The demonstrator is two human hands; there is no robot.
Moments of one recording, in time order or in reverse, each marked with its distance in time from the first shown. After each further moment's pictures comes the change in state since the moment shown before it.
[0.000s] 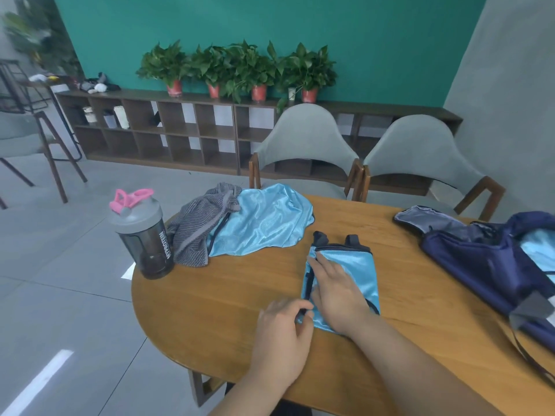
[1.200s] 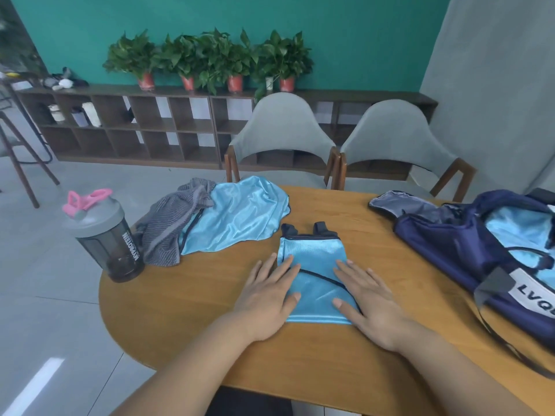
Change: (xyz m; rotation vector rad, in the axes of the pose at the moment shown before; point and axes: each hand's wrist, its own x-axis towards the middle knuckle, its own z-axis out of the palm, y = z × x) left_hand 0.068 -0.003 0.006 0.490 -0.585 0.211; right_hand -0.084 0.096 -0.027 0.009 -0.078 -0.009
